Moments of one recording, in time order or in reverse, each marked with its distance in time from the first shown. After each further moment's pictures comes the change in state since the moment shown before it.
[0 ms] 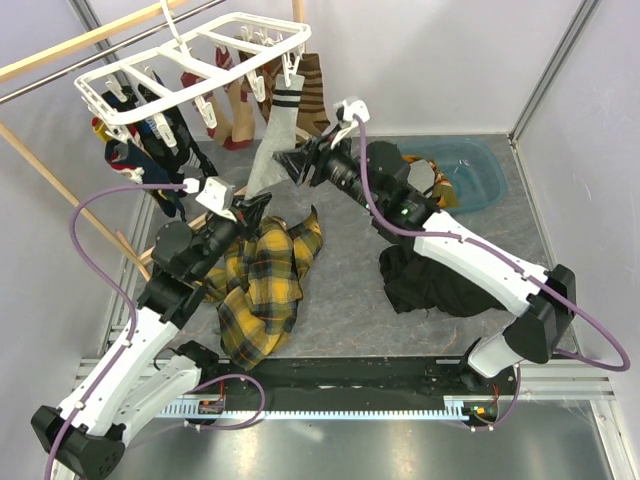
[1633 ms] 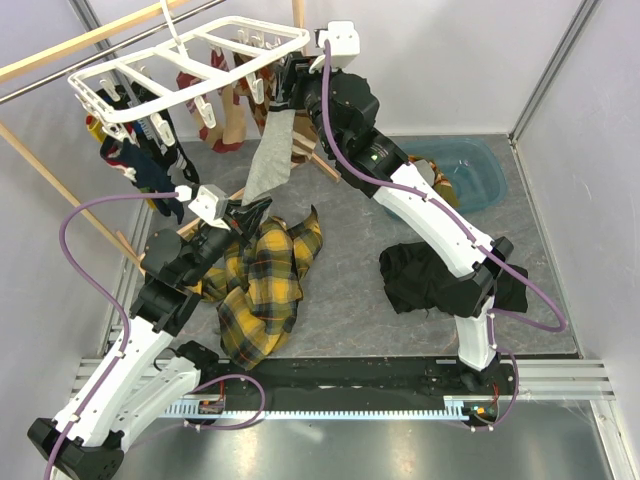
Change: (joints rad) left arm 0.000 -0.068 -0.001 -0.001 0.079 -0.001; right arm -0.001 0.445 0.884 -0.312 0.503 -0.257
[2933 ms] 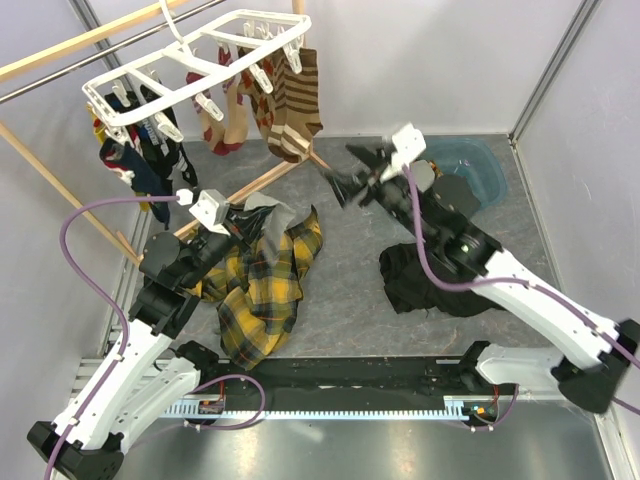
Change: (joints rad) left arm -0.001 -0.020 -0.009 -0.007 0.049 0.000; right arm -0.001 -0.771 -1.063 0.268 -0.391 -0.150
